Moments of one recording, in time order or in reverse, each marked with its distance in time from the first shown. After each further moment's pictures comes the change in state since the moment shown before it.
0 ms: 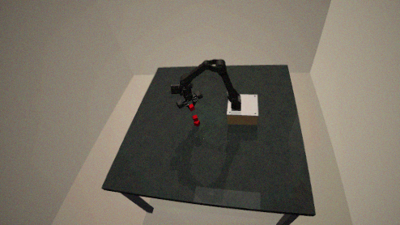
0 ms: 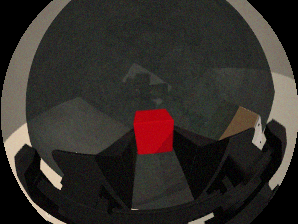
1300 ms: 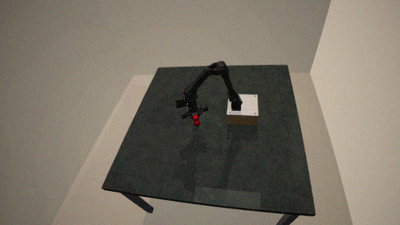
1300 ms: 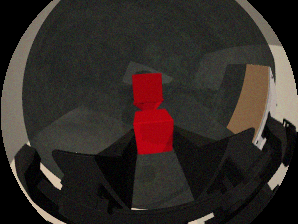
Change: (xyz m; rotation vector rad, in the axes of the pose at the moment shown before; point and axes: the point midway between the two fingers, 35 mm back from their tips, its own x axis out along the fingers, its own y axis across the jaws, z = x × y) arm 0.033 0.013 -0.086 0.186 0.011 0.005
